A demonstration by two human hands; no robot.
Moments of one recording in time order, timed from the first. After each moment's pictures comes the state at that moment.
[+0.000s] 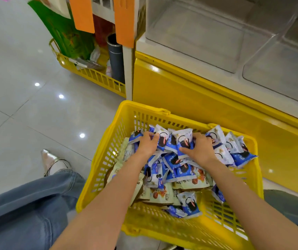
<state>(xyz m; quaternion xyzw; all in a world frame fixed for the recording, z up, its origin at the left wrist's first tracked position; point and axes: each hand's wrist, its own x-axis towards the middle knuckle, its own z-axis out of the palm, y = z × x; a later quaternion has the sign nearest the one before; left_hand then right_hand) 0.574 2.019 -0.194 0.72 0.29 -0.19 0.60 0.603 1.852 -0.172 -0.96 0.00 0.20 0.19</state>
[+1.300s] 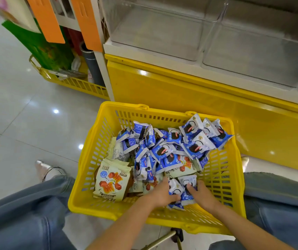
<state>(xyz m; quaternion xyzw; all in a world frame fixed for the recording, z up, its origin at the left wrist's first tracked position) 0.455 1.933 -0.220 0.76 0.05 -0.45 0.45 0.458 1.774 -0.207 -0.84 0.16 0.36 0.36</state>
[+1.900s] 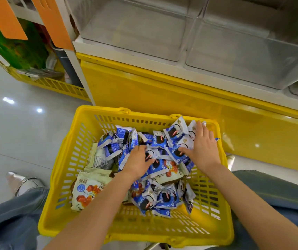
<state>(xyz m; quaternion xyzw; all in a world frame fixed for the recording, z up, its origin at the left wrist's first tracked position) 0.550 1.957 -0.224 0.89 0.05 -0.25 0.37 0.577 1.760 -0.157 -0.99 -0.01 0.09 0.06</state>
